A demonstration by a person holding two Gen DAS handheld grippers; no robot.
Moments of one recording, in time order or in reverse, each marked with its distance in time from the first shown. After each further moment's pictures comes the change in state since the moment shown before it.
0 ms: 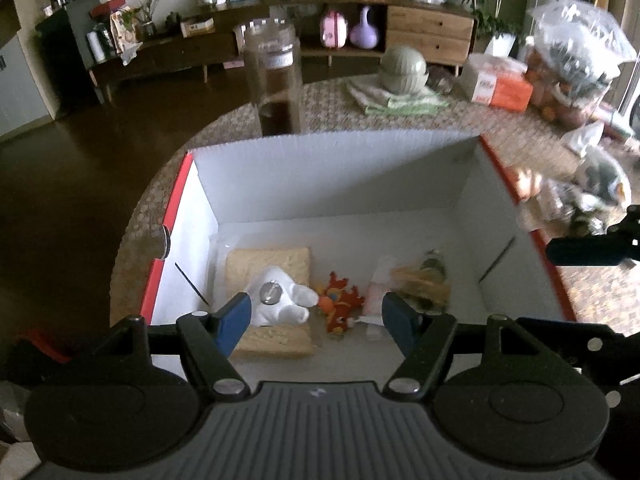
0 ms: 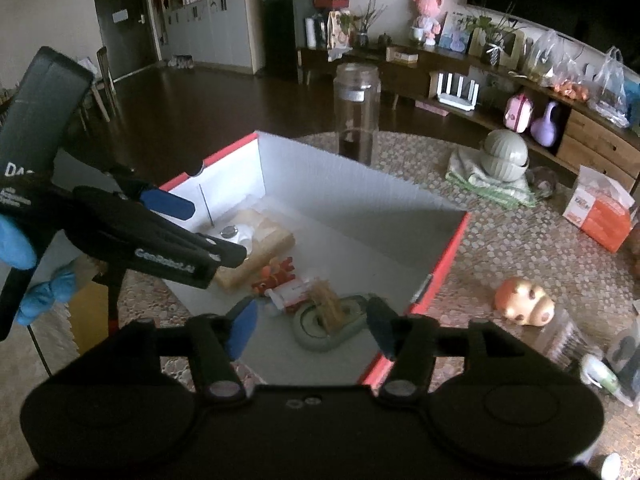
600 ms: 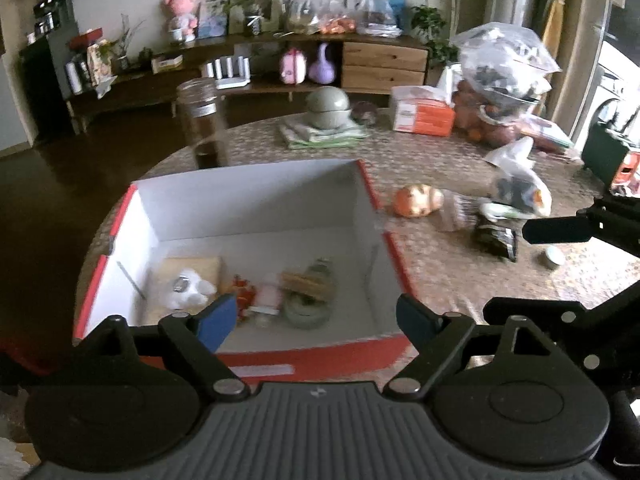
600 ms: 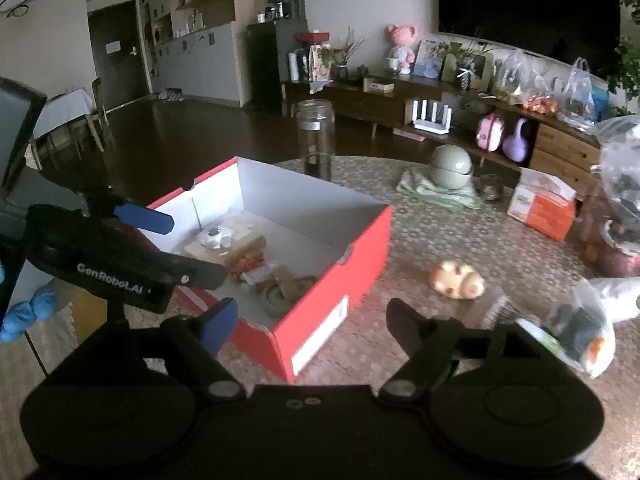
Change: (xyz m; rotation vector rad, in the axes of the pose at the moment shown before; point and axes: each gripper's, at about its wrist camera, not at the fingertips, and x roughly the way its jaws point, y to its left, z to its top) left arm -0.067 -0.082 -0.028 0.034 -0.109 -0.087; right arm -0.092 -0.039 -0.050 0.026 -0.104 -0.042
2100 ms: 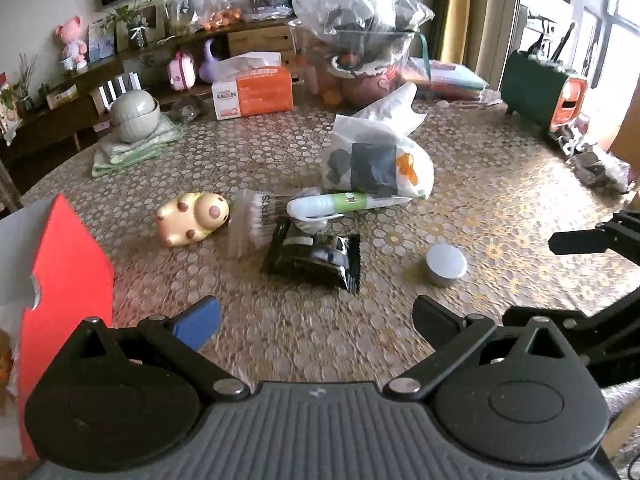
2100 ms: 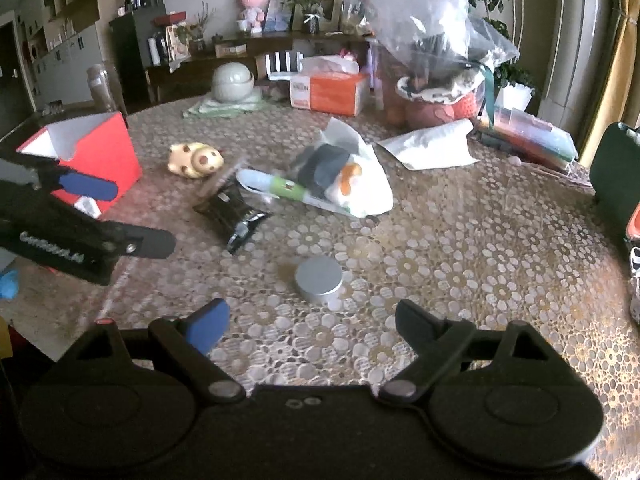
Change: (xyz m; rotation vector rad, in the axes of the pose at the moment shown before) left arm 0.137 -0.224 0.020 0.192 0.027 -0.134; right arm -0.027 -0.205 -0.136 0.223 0.099 -0.274
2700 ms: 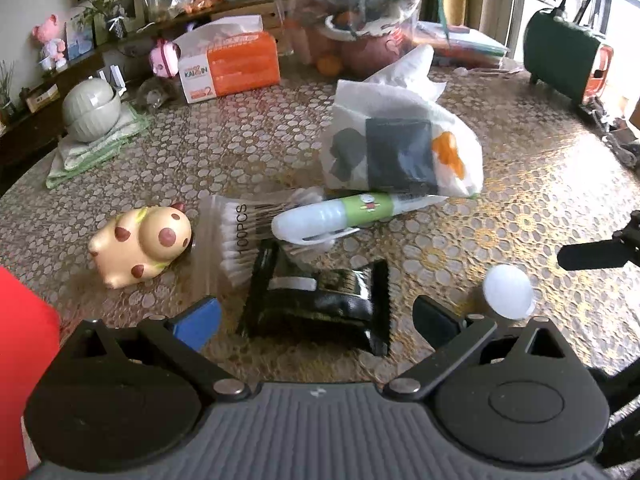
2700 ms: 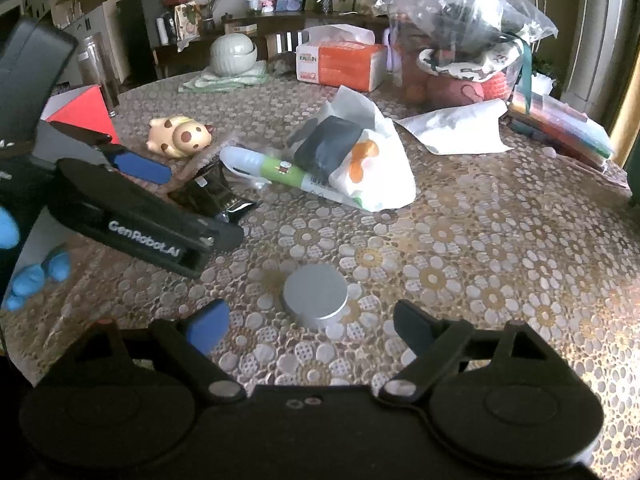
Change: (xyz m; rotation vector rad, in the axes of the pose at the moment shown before) left arm 0.092 0.001 0.024 0.051 0.065 0.003; right arm 0.061 -0.006 0.010 -0.027 0.050 0.042
